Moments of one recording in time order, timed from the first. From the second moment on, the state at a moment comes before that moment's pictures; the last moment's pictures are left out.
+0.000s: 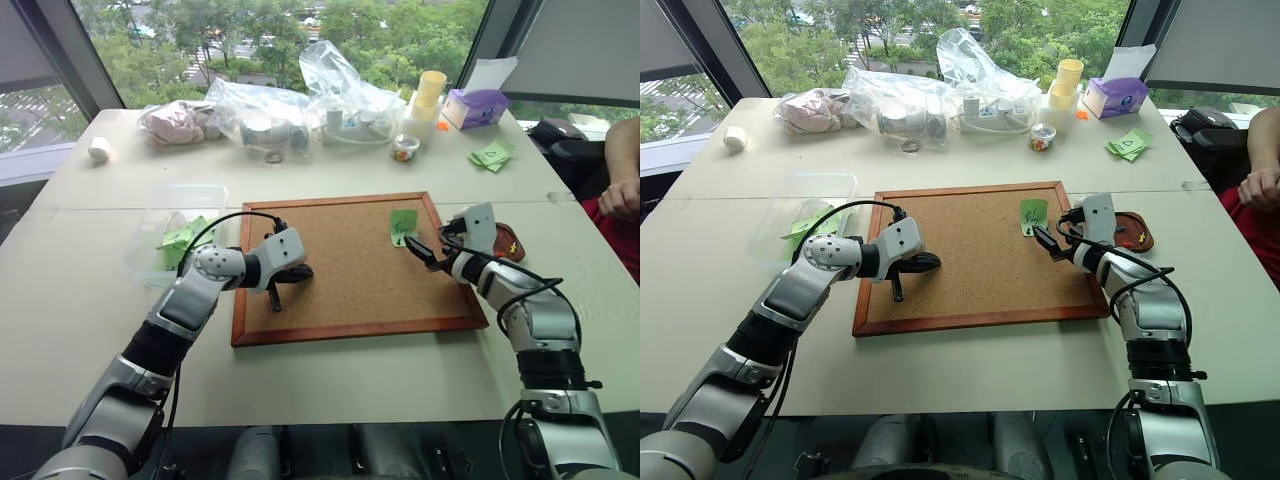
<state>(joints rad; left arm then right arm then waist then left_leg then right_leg) -0.56 0.50 -0.34 0.05 -0.01 0.42 -0.95 -0.41 -0.45 -0.13 0.13 0.31 0.55 0.47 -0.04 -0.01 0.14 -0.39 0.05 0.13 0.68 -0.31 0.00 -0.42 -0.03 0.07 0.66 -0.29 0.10</state>
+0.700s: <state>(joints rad) -0.55 0.50 -0.34 0.05 -0.01 0.42 -0.95 -0.39 -0.42 -0.17 0.11 0.30 0.47 0.44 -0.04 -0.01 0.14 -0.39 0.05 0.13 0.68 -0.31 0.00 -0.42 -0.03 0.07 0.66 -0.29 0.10</state>
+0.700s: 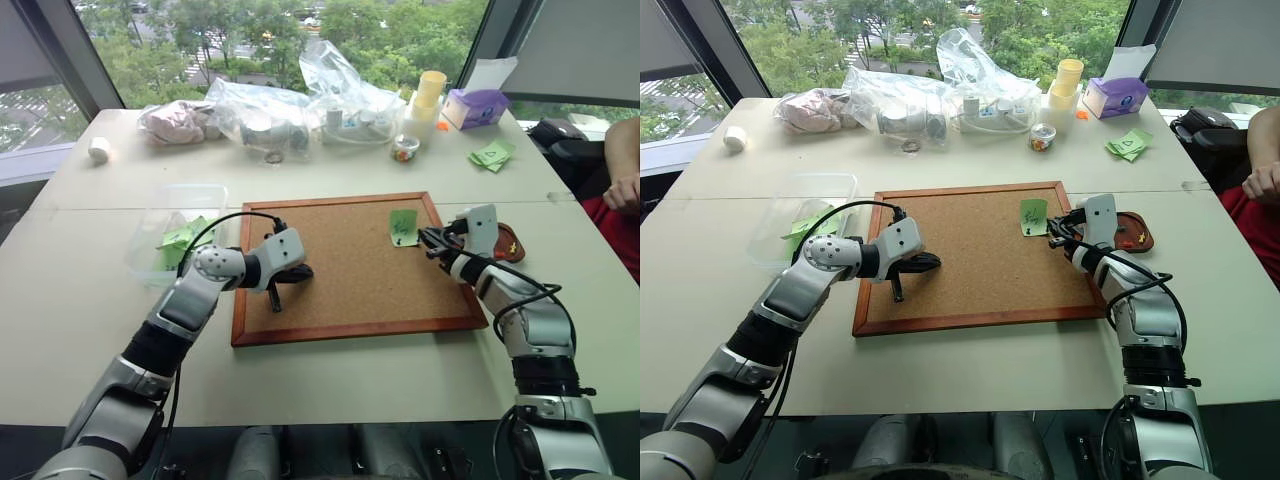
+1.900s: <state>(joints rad) -0.55 0.49 -0.34 0.05 -0.01 0.42 -0.95 -0.37 -0.41 -0.14 0.13 0.31 0.50 0.46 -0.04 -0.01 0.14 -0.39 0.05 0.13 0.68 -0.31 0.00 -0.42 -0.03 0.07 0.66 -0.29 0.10</state>
